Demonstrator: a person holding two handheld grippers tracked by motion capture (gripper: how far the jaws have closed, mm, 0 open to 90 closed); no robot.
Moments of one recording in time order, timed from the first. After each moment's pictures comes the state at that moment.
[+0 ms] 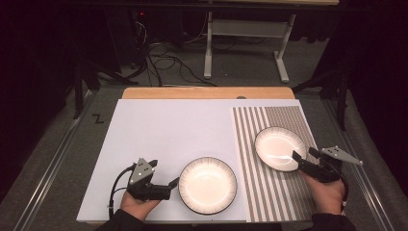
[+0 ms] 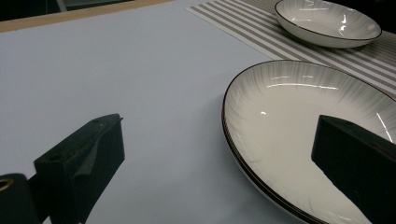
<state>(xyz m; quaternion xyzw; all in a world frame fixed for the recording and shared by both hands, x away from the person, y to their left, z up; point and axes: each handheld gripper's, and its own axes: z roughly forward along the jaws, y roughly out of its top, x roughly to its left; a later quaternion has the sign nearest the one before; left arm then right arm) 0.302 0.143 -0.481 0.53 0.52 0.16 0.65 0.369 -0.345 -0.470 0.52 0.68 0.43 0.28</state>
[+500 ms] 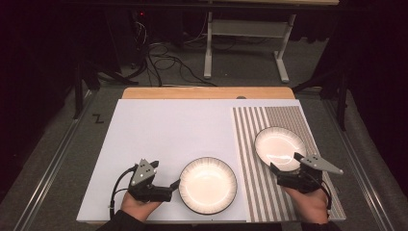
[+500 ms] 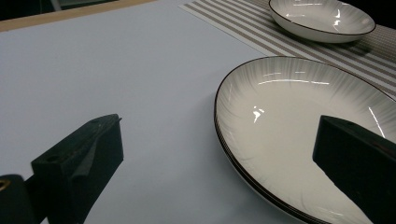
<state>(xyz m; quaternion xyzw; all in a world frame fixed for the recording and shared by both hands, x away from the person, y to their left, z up) 0.299 0.138 -0.481 0.54 0.52 0.15 0.65 0.337 -0.281 -0.463 0.46 0.72 0.46 0.26</state>
